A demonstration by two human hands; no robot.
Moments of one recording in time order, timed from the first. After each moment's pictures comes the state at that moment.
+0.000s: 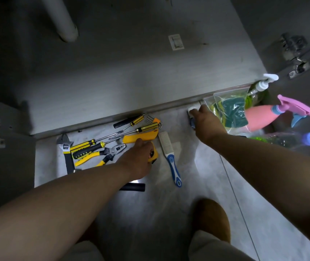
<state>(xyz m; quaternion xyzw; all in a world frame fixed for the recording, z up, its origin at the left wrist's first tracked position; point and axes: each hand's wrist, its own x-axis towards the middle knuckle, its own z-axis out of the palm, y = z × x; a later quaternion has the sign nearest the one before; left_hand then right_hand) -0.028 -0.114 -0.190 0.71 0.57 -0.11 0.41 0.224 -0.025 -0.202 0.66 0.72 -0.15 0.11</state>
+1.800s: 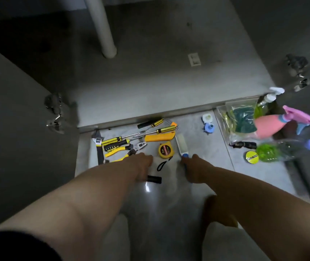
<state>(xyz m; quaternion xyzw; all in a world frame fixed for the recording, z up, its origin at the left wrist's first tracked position) -0.075 -0.143 -0.159 0.71 0.53 -0.29 0.37 0.147 -0.141 -0.160 0.56 0.68 -0.37 0.29</state>
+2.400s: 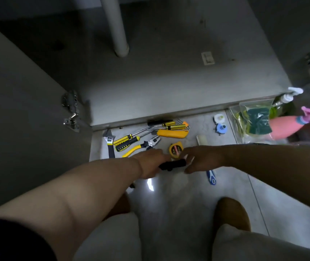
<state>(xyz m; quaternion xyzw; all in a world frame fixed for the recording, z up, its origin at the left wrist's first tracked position) -0.093 -0.139 -0.144 0.80 0.44 -0.17 0.37 0.122 -0.097 -0.094 0.44 0.70 -0.47 0.29</state>
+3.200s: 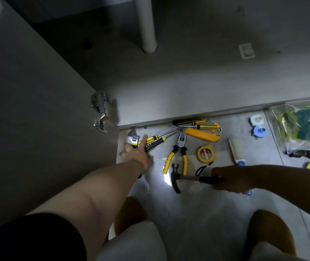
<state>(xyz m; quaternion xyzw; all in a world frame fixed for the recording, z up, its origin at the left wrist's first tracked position) -0.189 -0.146 -0.213 0.46 0.81 -0.19 0.31 0.110 -0.117 -0.140 0.44 0.63 -0.51 0.39</state>
